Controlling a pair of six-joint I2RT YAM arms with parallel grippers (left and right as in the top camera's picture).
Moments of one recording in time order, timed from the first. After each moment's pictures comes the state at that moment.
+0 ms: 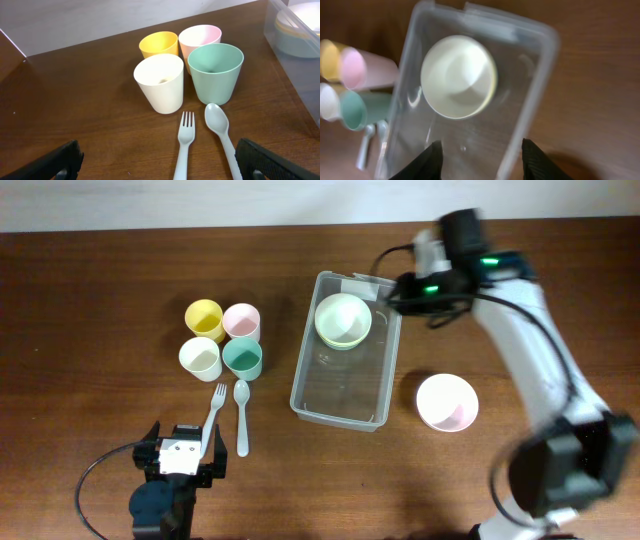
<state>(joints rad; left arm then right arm) 0.01 0.01 0.14 -0.43 -0.03 0.21 0.12 1.82 1.71 -1.00 -0.35 0.18</state>
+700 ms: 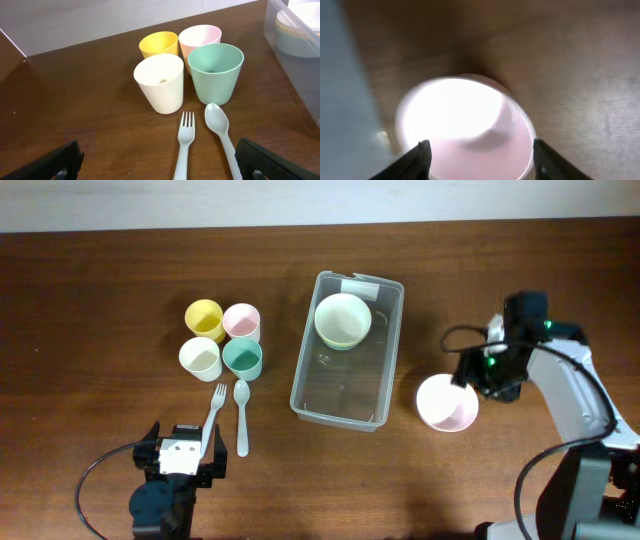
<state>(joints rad) 0.01 0.01 0.14 -0.43 -0.03 0.21 -0.16 1.64 1.14 -0.97 -0.20 0.20</state>
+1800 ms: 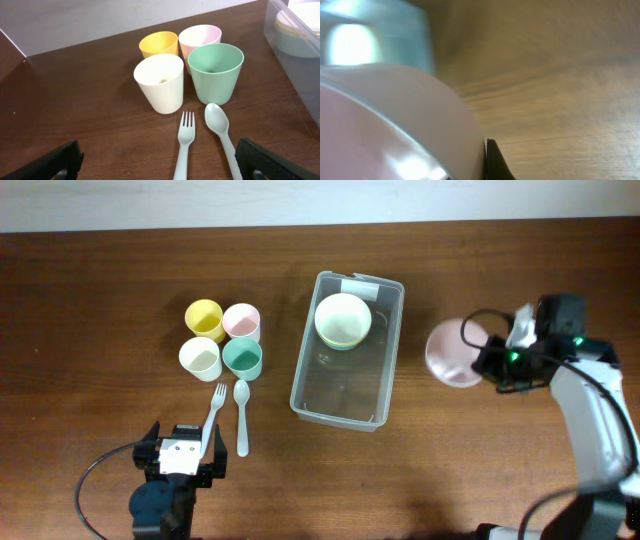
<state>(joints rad) 0.01 0.01 0.13 -0.43 -0.03 0.21 -0.21 1.48 1.20 -0.91 -0.39 0.24</state>
